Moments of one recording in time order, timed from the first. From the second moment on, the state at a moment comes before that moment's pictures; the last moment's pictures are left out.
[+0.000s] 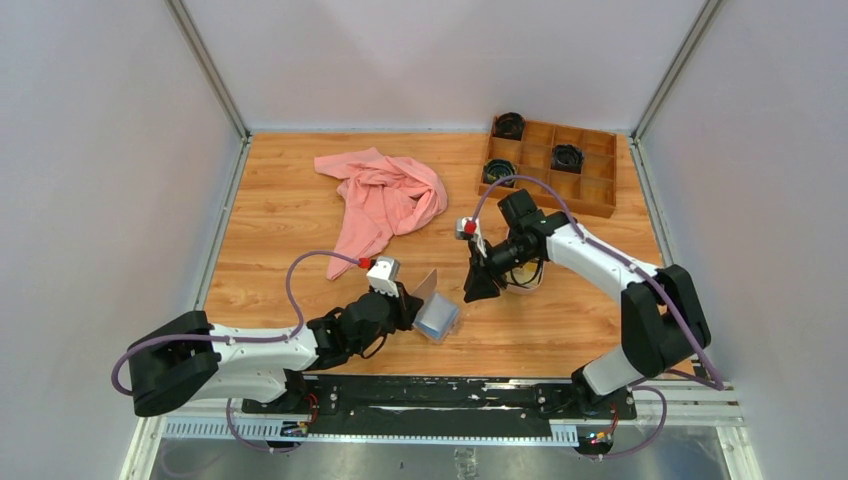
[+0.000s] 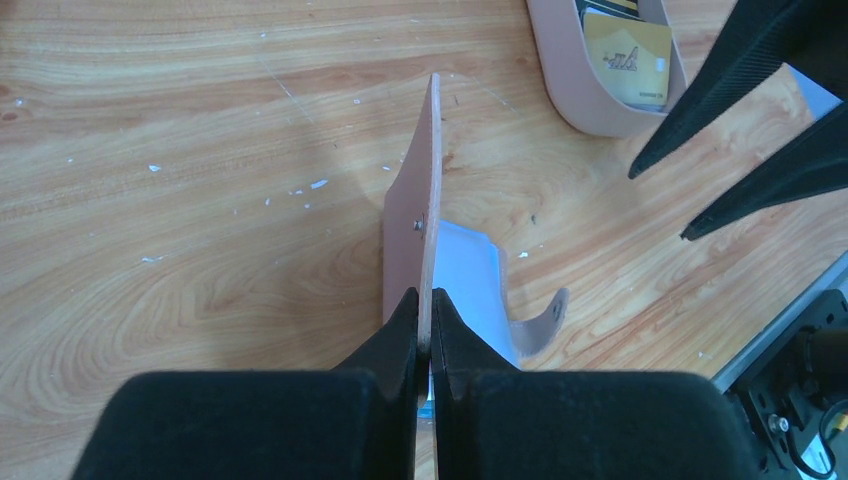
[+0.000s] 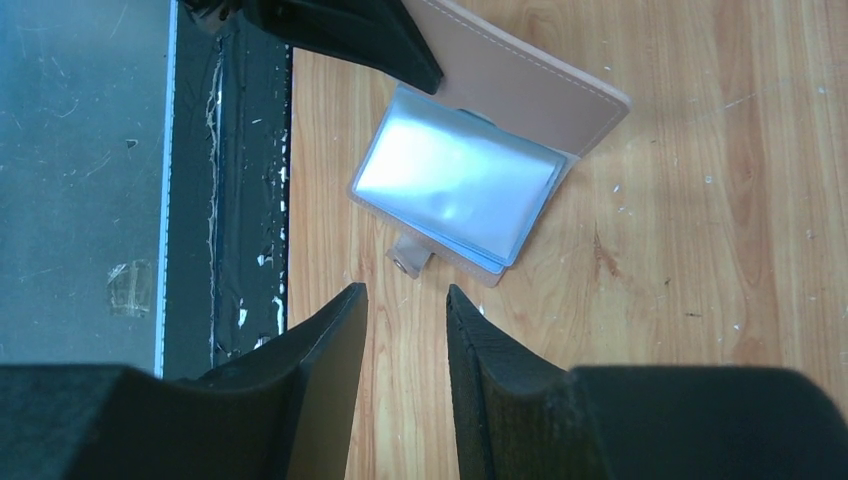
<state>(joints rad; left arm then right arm) -1.10 1.14 0.27 0.49 -0.43 -0.66 0.48 1.49 0.99 -0.70 -0.99 -0.71</state>
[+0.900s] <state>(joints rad) -1.10 1.30 0.19 0.78 -0.43 -0.80 0.58 1.73 1.06 -0.71 -0.93 -0.56</state>
